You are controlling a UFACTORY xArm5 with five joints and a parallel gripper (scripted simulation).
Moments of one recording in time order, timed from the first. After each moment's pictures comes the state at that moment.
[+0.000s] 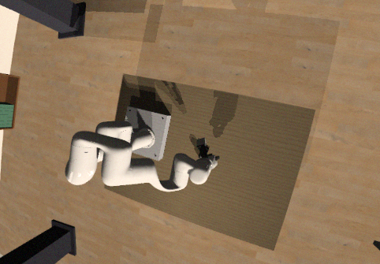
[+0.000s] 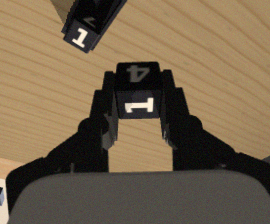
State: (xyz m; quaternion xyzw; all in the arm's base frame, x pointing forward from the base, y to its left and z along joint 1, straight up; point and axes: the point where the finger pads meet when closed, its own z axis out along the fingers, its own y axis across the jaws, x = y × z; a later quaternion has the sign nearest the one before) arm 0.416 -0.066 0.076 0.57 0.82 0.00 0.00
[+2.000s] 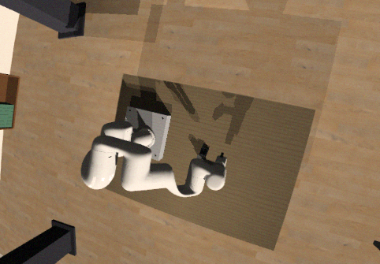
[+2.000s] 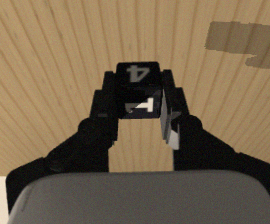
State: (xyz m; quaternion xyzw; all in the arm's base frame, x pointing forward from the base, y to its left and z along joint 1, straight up) arm 0.479 -0.085 0.063 0.09 1.00 0.00 0.00
